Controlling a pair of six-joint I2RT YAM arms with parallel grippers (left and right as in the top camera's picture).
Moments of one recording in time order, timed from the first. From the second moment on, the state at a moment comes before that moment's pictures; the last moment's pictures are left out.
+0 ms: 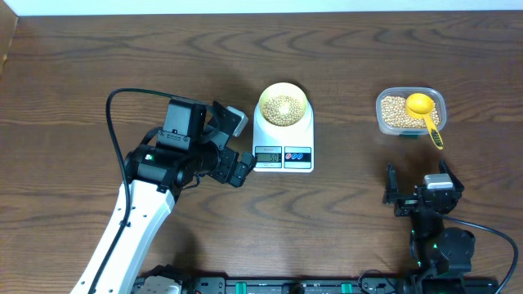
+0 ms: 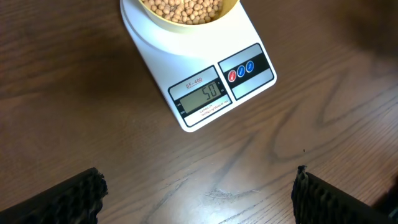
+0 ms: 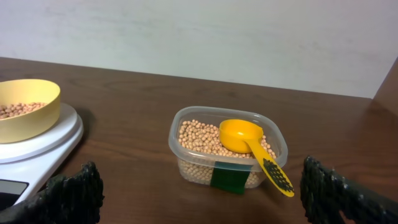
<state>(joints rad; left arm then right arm) -0.28 1.23 1.03 -0.85 0.34 0.17 0.03 0.01 0.01 -0.08 -0.01 -0.09</state>
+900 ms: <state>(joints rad) -0.28 1.22 1.03 -0.83 0.34 0.17 0.03 0.01 0.01 -0.08 -0.01 -0.09</state>
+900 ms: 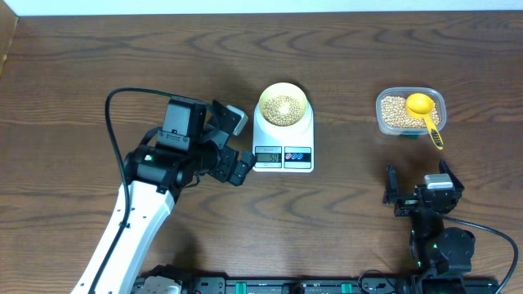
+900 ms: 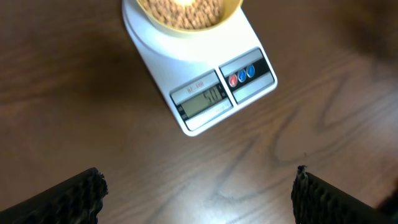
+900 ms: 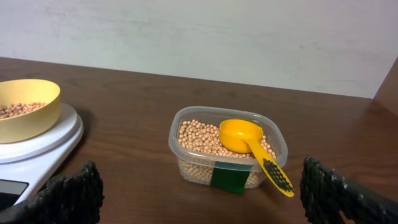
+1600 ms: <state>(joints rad) -0.14 1.03 1.00 -0.30 -0.27 -0.04 0.03 0.01 0.01 -0.08 -0.01 -0.09</state>
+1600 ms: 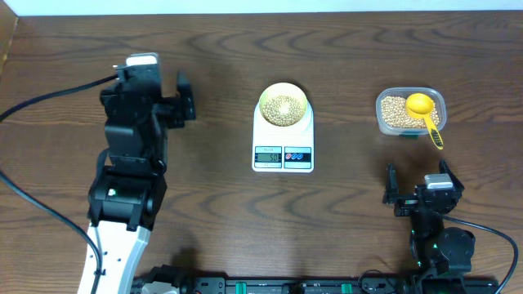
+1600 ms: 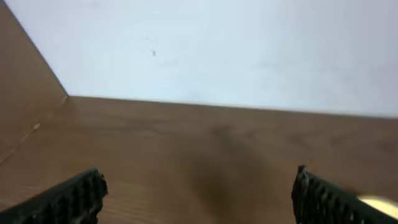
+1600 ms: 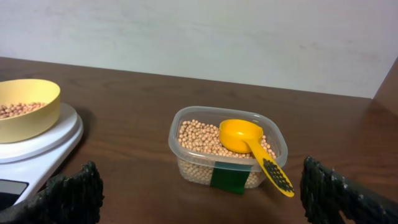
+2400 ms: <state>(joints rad) -0.01 0.41 0.32 0.05 -0.12 -0.09 0.03 0.01 0.01 -0.08 -0.01 -0.09</state>
